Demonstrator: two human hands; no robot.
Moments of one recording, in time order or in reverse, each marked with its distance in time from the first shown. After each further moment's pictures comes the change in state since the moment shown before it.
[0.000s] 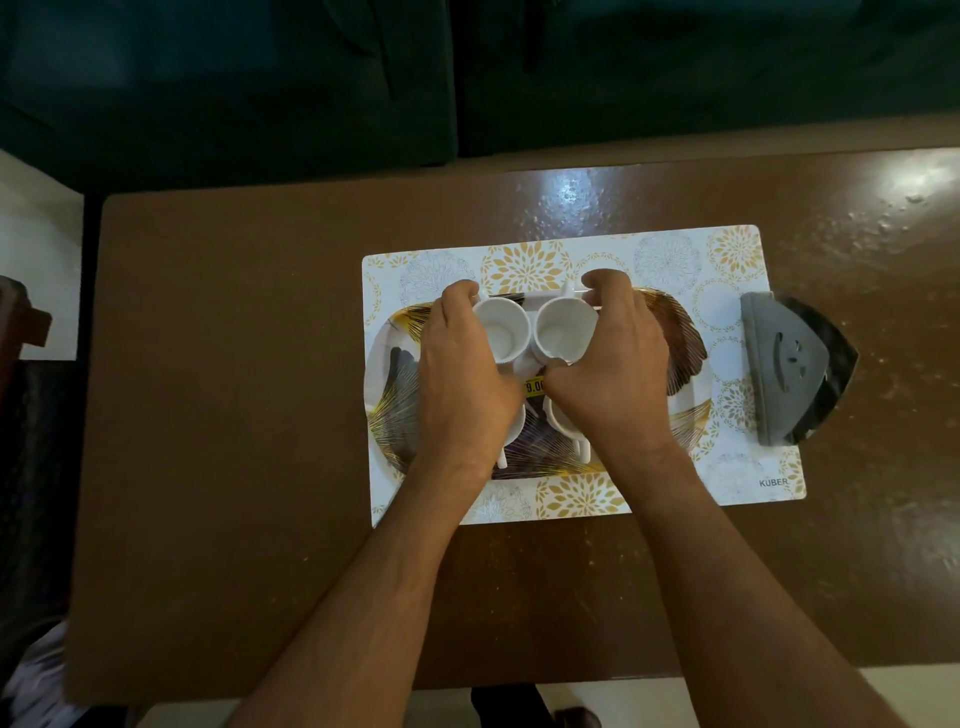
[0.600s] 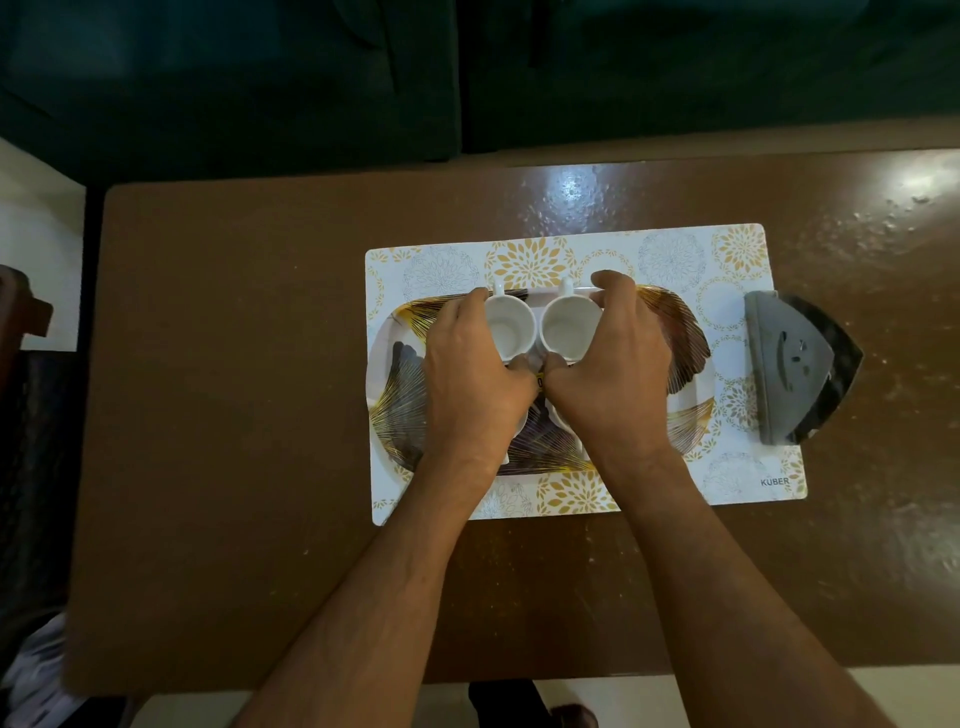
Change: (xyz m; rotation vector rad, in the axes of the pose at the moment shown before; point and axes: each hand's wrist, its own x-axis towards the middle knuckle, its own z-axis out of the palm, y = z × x) left_hand -0.001 0.000 0.005 0.025 0.032 0.000; right_hand -0.007 0.001 0.006 -0.032 0.068 -0.025
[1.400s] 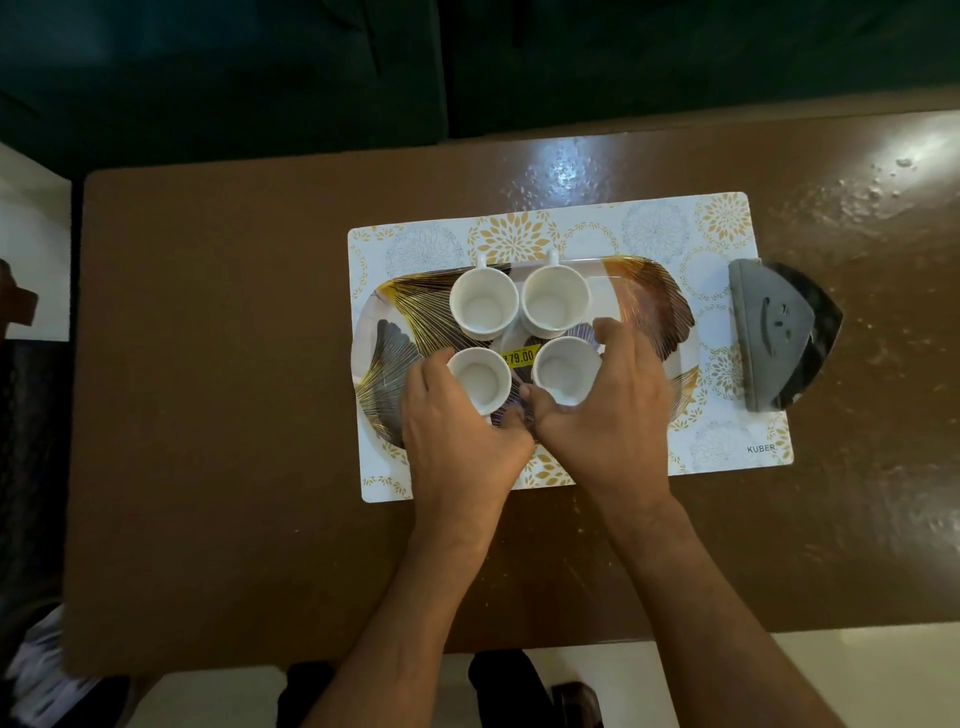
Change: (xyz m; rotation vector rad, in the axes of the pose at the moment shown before) left_hand -0.072 -0.021 0.008 -0.002 0.039 -0.145; right_hand -0.057 0.021 -0.009 -0.020 -0.007 0.048
